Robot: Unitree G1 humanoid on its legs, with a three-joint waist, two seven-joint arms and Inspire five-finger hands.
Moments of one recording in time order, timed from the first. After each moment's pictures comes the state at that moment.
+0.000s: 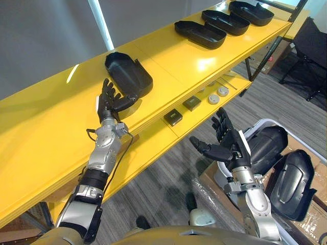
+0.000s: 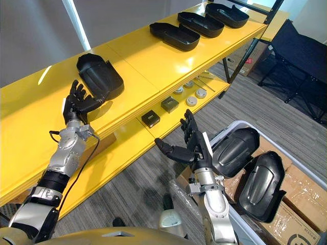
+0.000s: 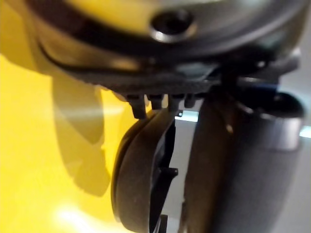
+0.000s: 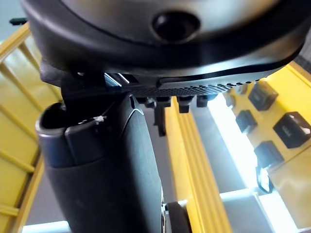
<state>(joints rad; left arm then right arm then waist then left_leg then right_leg) -0.39 0.29 -0.11 0.41 -0.54 -0.15 0.31 0.28 -0.18 0.05 -0.17 0.20 -0.25 0.09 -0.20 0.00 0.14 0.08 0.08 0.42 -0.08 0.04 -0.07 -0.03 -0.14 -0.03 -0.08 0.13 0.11</state>
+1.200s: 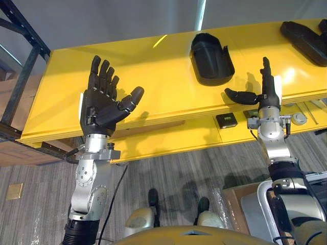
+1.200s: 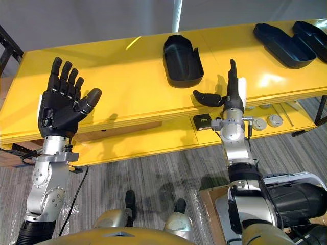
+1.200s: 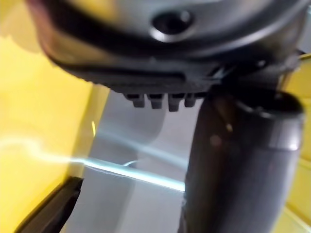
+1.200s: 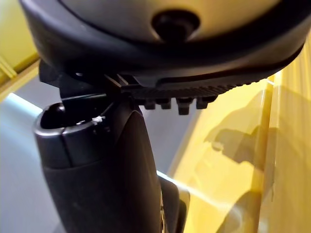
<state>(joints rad) 0.08 0.25 -0.02 -0.36 -0.59 -0.21 0.00 -0.56 -0.51 -0.04 0.61 -0.05 -0.19 -0.25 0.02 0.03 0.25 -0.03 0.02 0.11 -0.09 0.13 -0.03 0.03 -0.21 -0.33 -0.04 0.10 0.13</state>
